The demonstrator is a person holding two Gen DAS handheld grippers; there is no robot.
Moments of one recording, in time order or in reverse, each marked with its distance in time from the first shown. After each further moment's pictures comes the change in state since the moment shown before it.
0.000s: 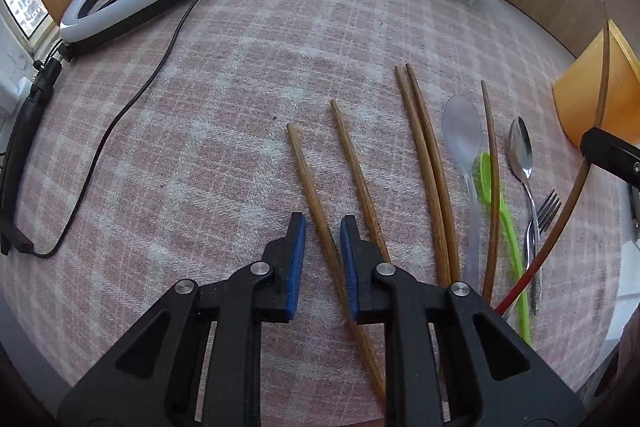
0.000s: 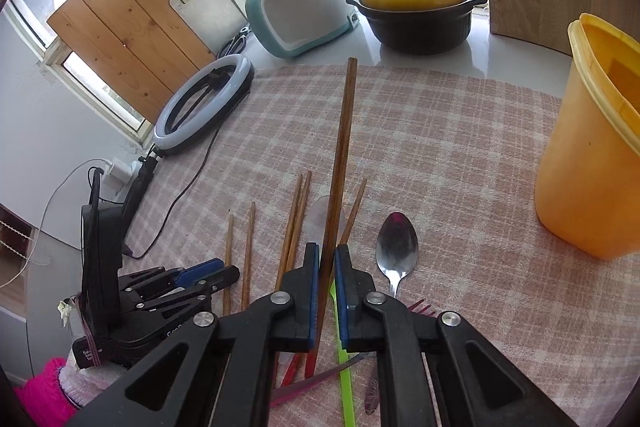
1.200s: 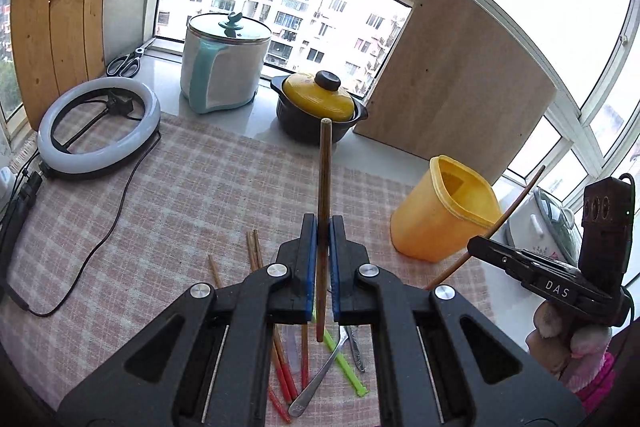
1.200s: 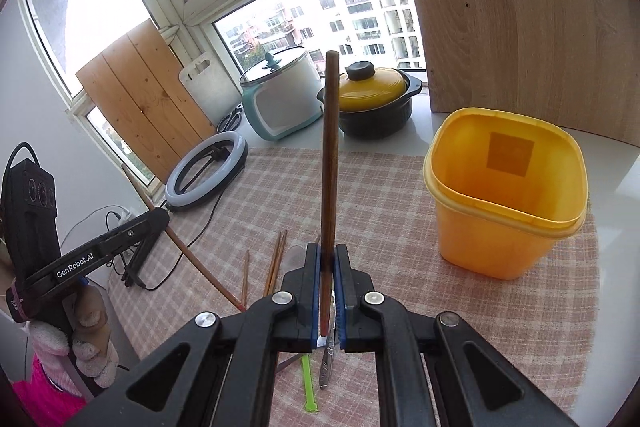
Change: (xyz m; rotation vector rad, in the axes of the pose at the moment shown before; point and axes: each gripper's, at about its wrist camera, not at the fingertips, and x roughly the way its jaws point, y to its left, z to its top) left arm -0.164 -0.036 0.037 -0.017 -0.402 -0.364; right arm -0.122 -0.027 -0.011 0.008 -0.245 -0.048
